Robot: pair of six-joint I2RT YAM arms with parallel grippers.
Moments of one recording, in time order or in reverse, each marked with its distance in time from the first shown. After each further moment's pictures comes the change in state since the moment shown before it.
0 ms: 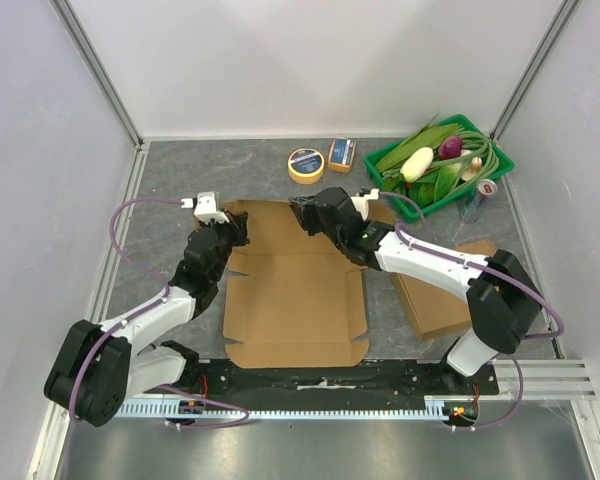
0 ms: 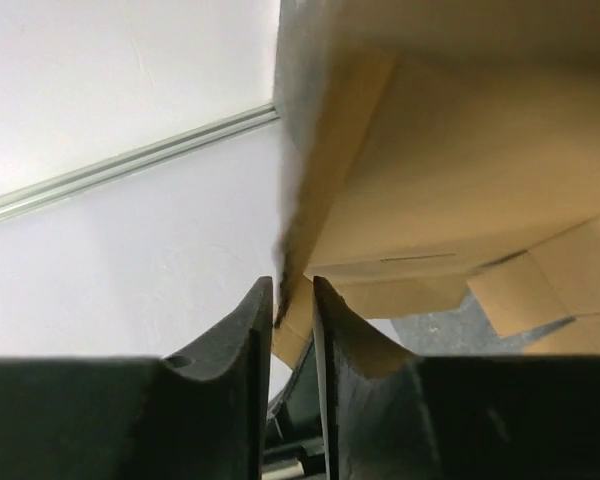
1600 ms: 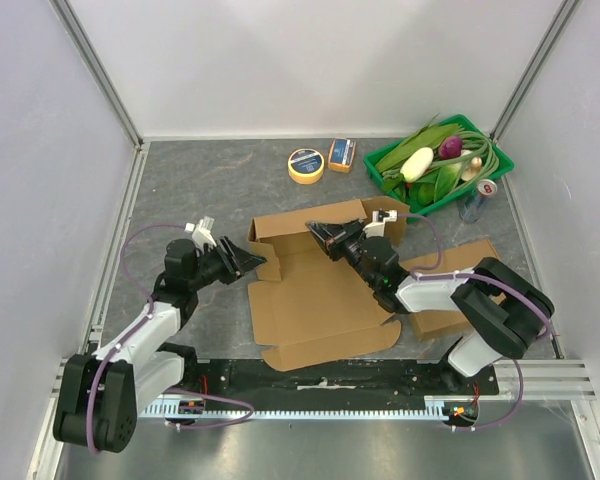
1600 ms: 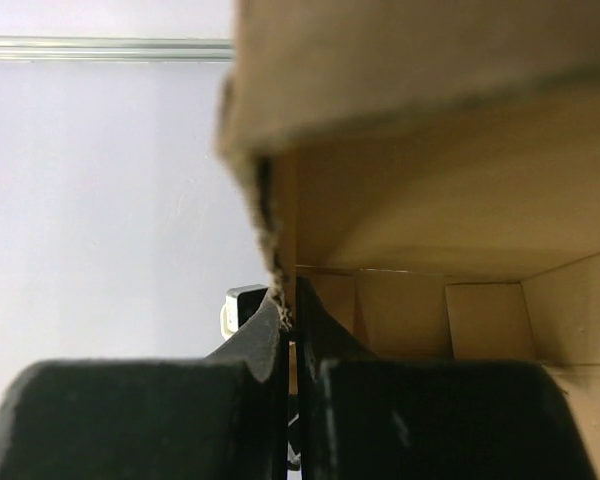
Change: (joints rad) left arm 0.275 -0.146 -0.134 -0.327 0.837 -0.473; right arm -0.047 -0.033 -0.603 1.000 -0.183 -0.287
